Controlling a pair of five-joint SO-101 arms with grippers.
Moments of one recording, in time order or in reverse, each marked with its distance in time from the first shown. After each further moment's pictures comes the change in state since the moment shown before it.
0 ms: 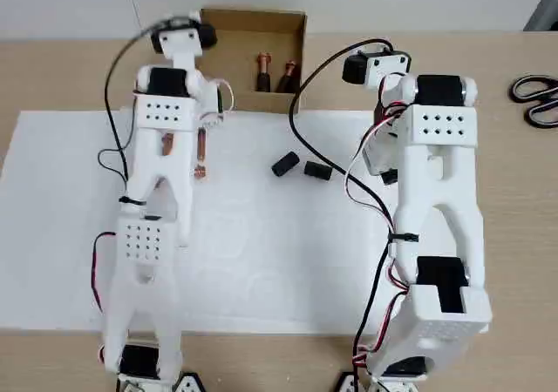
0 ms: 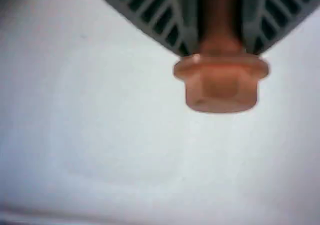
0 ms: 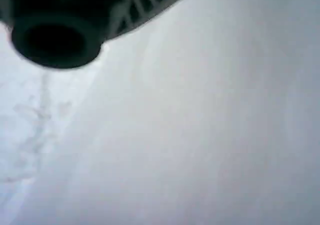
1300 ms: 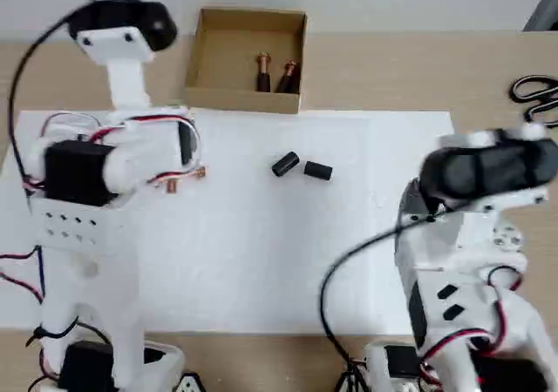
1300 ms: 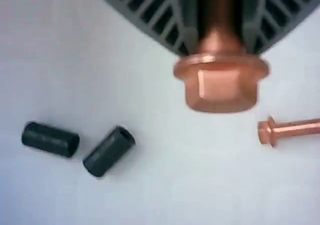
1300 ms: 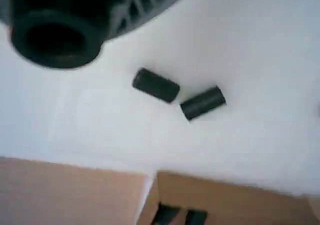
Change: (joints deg) left arm 4.5 -71.0 55.4 0.1 -0.2; right arm -0.2 -79.0 37.6 -13.0 -19.9
